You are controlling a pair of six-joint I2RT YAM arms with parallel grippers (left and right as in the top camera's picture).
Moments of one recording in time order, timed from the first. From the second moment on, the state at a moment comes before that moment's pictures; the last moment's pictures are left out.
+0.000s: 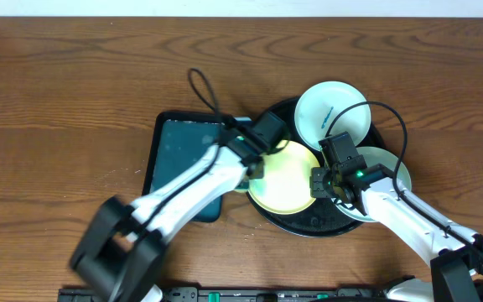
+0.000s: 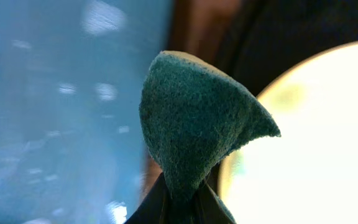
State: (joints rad) left arm -0.70 1.71 1.20 -0.88 -0.29 -0.74; right arm 0.42 1.50 0.71 -0.44 0.00 0.43
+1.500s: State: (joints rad) left arm -0.37 1.09 0.93 -0.87 -0.10 -0.51; right arm 0.78 1.34 0.96 -0.64 0.78 0.15
